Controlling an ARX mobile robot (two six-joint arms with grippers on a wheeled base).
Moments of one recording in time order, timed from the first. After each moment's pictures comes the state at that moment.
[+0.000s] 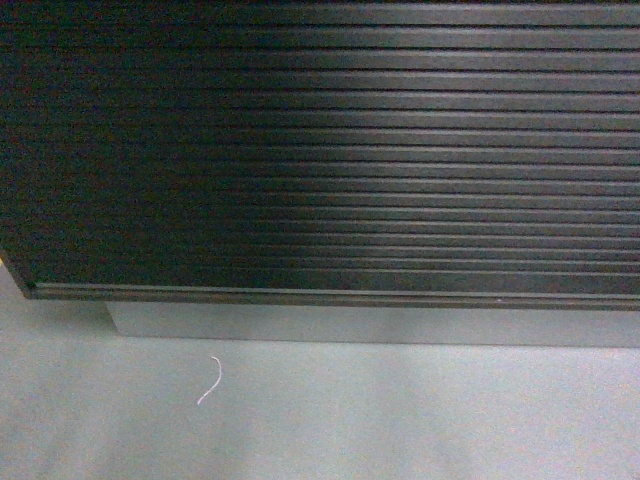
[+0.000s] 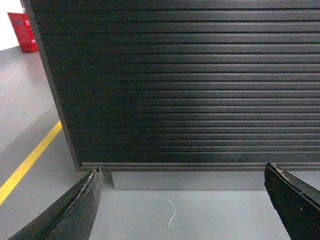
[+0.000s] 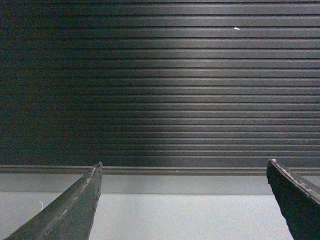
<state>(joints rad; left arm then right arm) 0.00 0.01 0.01 0.00 0.00 -0.01 0.00 0.00 0.01 0.00 0.00 0.00</state>
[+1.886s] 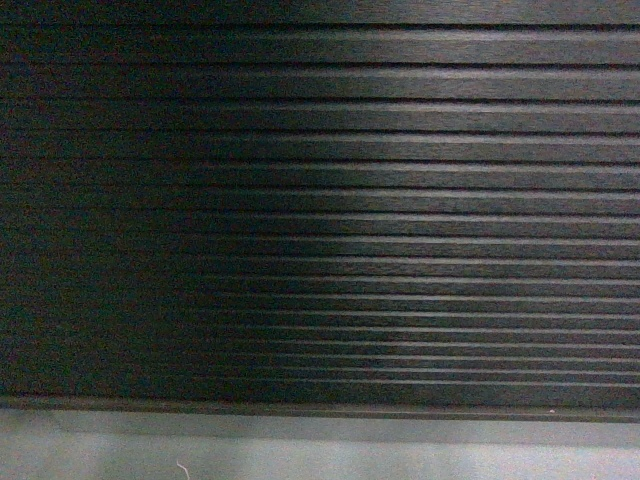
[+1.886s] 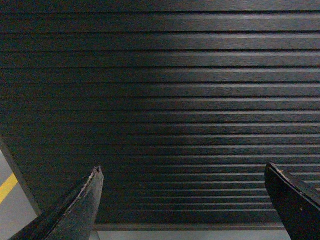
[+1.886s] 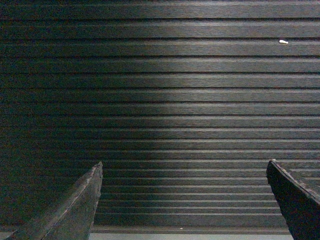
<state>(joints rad) 0.00 0.01 0.01 0.00 0.00 -0.01 0.00 0.00 0.01 0.00 0.00 0.00</state>
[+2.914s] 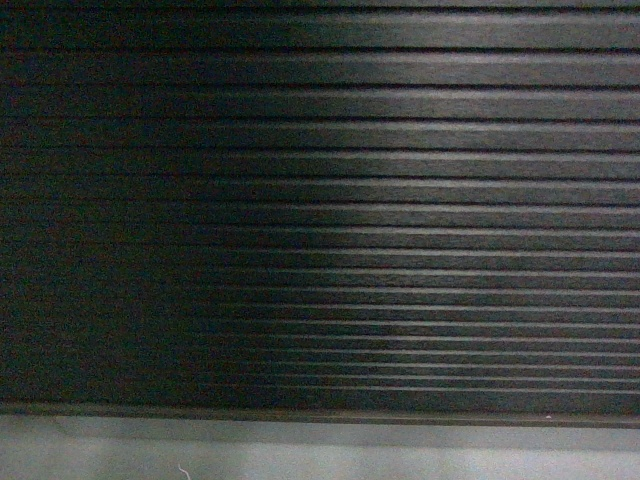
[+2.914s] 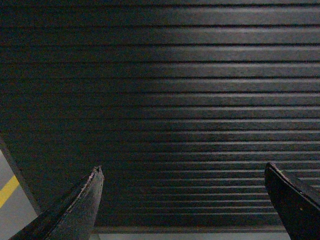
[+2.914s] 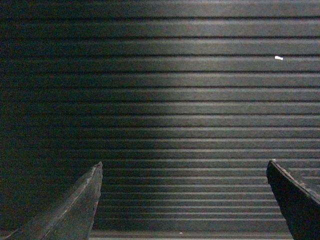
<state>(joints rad) 0.00 0.01 0.01 -0.01 0.00 -0.01 0.00 0.00 0.01 -0.01 0.00 0.00</state>
